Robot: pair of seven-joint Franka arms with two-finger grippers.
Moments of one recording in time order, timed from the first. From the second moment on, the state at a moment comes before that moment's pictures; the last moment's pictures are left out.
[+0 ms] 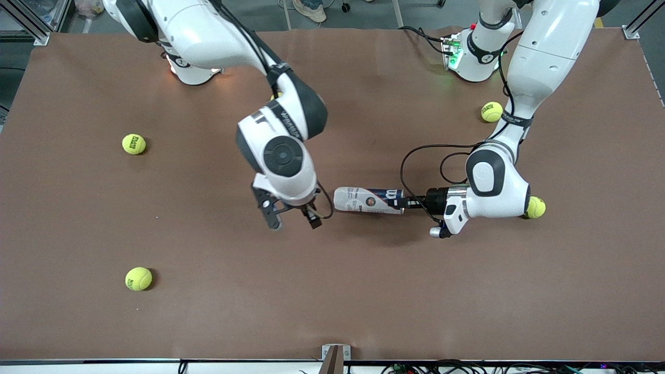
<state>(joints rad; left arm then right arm) -0.19 0.60 -0.11 -1.80 -1.13 2.12 0.28 0.64 0.79 -0.10 -1.01 0.11 1.78 1.57</state>
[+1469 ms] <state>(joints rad) -0.20 0.57 -0.11 -1.68 -0.83 2.13 0.13 -0.01 0.45 -0.10 -1.17 0.00 1.45 -0.12</state>
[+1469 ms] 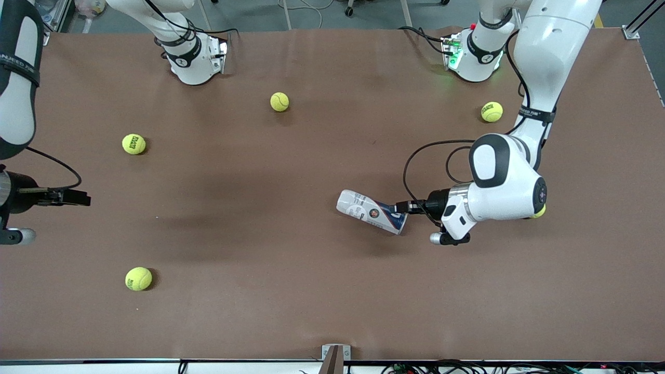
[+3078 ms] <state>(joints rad) -0.16 0.72 -0.12 -1.66 -1.09 2.10 0.52 -0.01 0.18 -0.08 -1.37 0.00 1.45 -0.14</state>
